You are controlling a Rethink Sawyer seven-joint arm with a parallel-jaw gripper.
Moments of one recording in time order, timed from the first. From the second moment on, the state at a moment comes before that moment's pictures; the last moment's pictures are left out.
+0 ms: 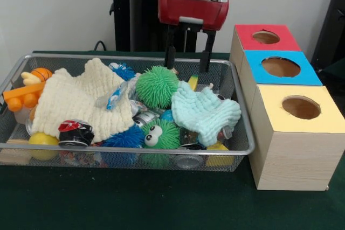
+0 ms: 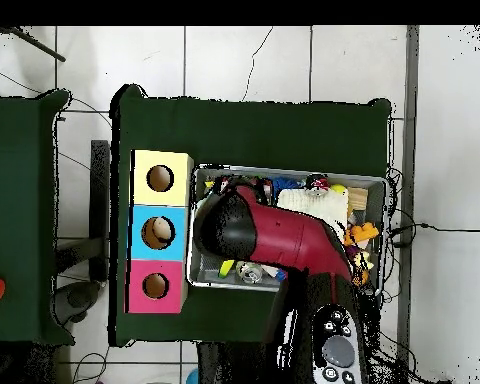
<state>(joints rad) -0.15 -0.75 -0.09 1.67 0.02 0.31 1.57</state>
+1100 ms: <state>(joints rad) -0.15 -0.74 -0.10 1.58 0.02 0.75 1.57</state>
